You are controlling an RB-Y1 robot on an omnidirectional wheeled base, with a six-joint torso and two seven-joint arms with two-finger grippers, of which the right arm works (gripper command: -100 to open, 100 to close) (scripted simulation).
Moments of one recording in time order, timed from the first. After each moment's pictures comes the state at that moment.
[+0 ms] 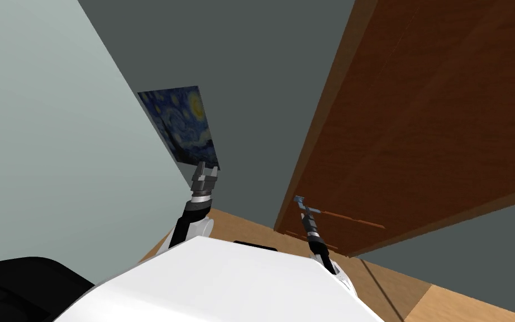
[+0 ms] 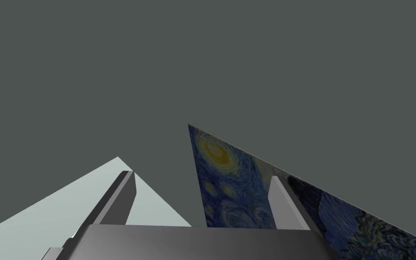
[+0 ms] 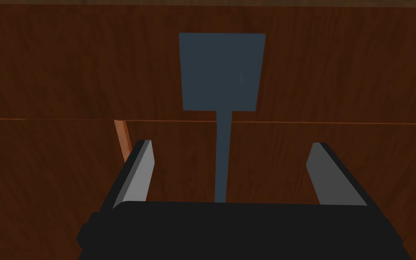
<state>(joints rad) -0.06 -0.29 -0.06 -0.56 -0.08 -0.92 -0.25</state>
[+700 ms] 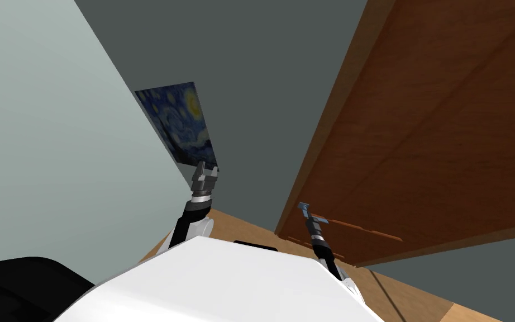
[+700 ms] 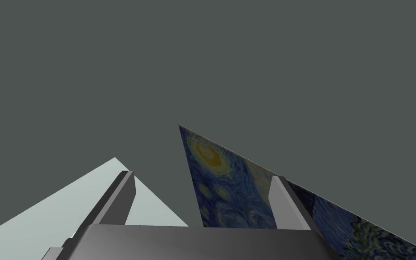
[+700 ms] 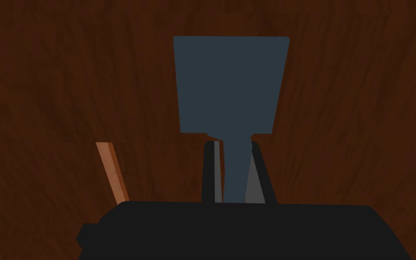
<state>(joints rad) -0.03 -0.31 -0.08 -0.57 -0.07 -0.93 -0.27</state>
